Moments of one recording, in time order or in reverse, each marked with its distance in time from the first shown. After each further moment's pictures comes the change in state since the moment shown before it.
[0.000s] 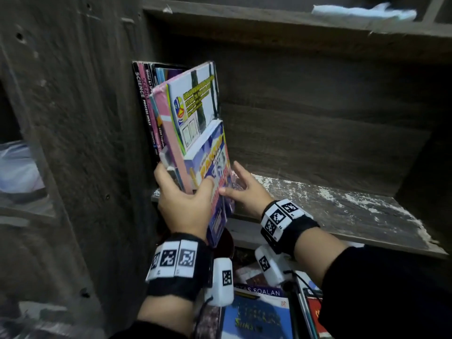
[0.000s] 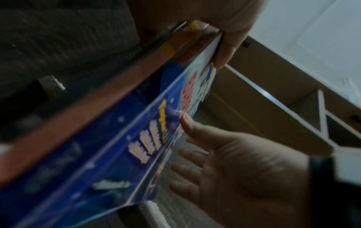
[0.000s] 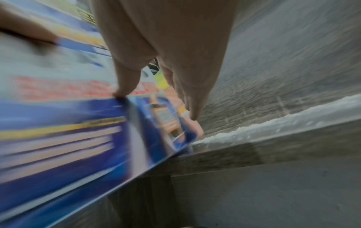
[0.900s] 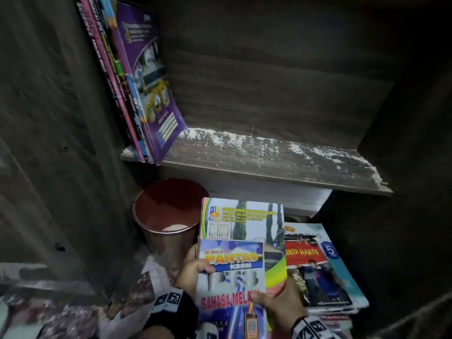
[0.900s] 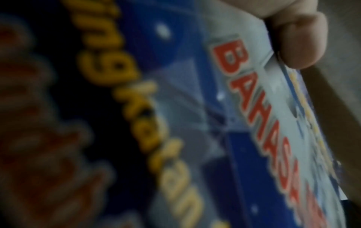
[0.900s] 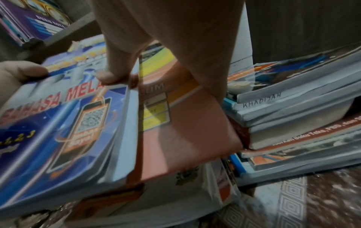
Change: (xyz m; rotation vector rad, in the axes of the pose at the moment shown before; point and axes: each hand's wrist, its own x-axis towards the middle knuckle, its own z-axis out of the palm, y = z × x) left_hand -0.177 -0.146 -0.067 -0.265 -0.726 -1.025; right_hand -0.261 0.195 -0.026 -0.023 0.424 0.669
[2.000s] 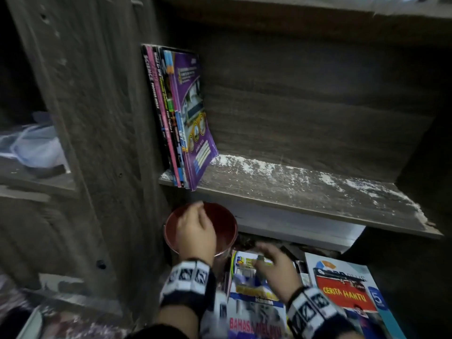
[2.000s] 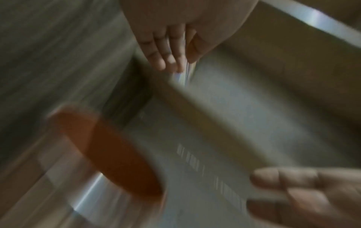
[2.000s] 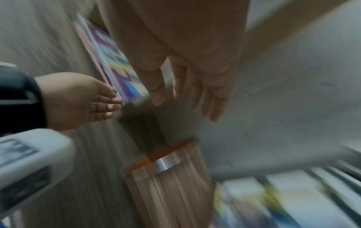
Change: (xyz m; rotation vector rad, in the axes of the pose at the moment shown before) left_hand 0.020 0.131 0.008 0.765 0.766 0.869; right_hand 0.028 -0.128 0.059 -0.342 -0.138 -0.366
